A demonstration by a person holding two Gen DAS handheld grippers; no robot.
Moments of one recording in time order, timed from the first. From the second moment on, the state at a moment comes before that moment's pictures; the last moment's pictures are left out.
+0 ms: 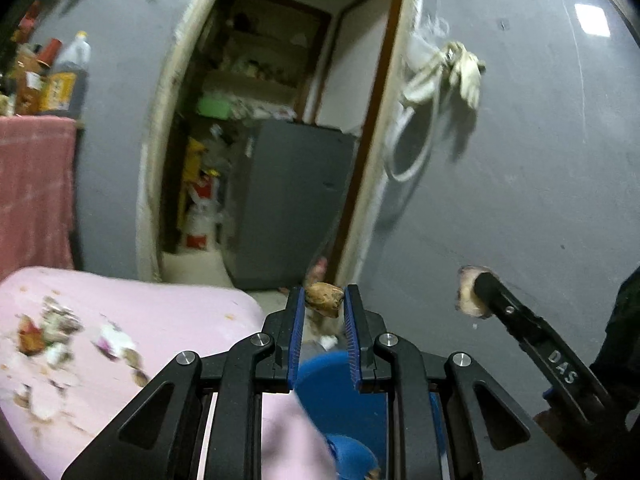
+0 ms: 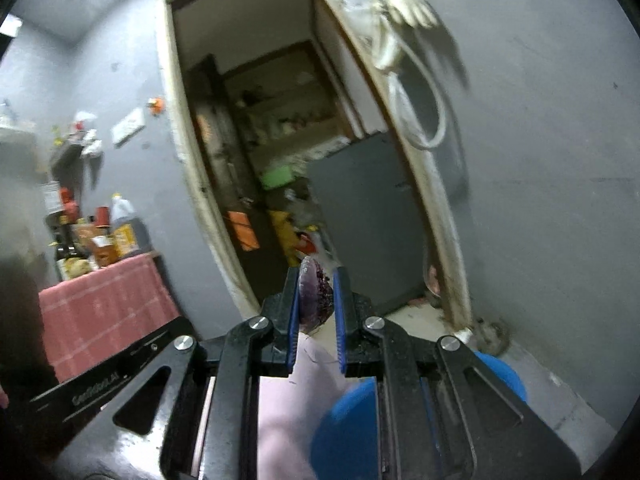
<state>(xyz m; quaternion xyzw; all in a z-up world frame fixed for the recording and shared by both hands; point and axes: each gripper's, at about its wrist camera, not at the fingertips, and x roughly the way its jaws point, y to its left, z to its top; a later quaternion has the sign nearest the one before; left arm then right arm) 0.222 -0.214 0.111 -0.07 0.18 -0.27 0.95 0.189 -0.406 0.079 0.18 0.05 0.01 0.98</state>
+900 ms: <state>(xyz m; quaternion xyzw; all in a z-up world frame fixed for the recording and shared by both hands) 0.291 -0.250 0.042 -0.08 0.37 -0.28 0.88 0.244 -0.434 0.030 0.20 0.22 -0.06 0.95</state>
